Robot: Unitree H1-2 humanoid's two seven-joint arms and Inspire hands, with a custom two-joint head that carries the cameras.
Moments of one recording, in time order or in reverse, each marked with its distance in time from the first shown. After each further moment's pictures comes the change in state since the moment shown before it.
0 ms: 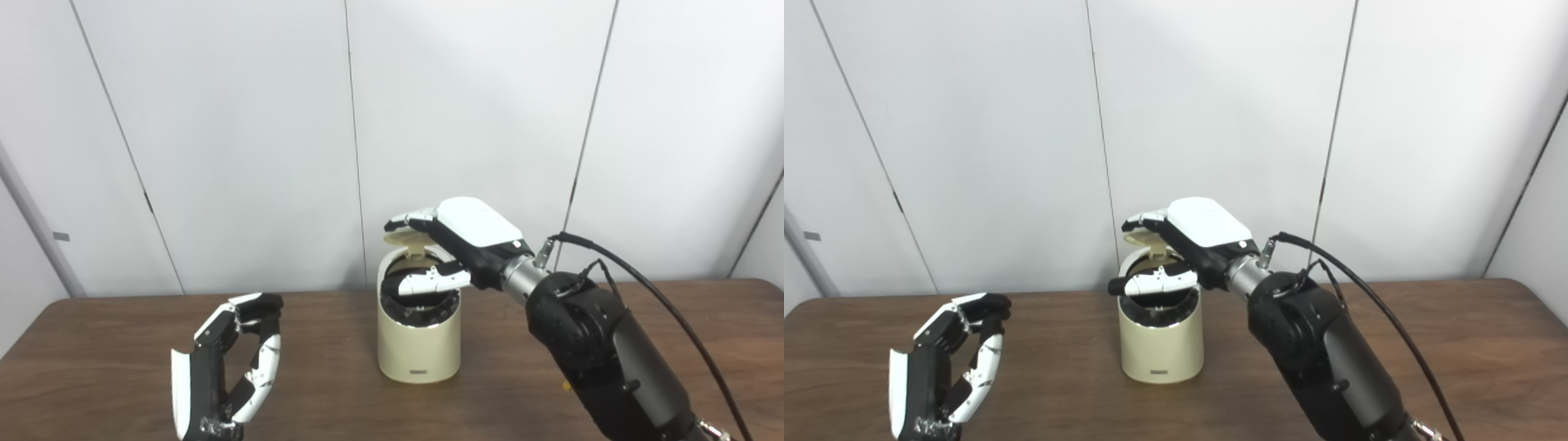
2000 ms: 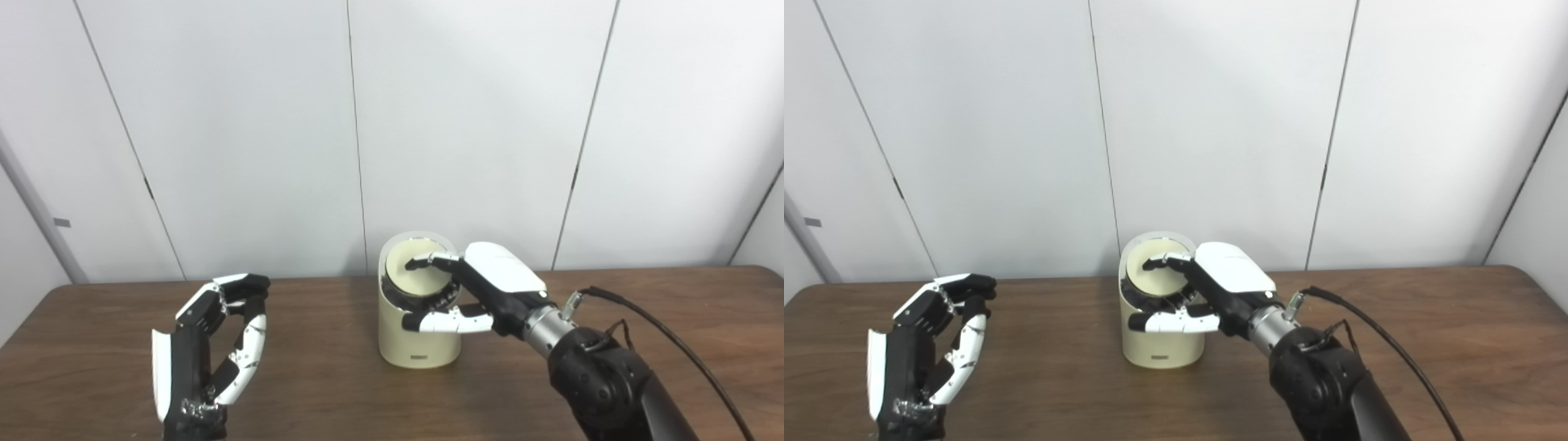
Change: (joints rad) left arm 0.009 0.015 0.015 -0.106 -0.041 0.096 -0.051; right arm 0.212 0.005 0.002 -0.104 0.041 0.064 -0.032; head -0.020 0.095
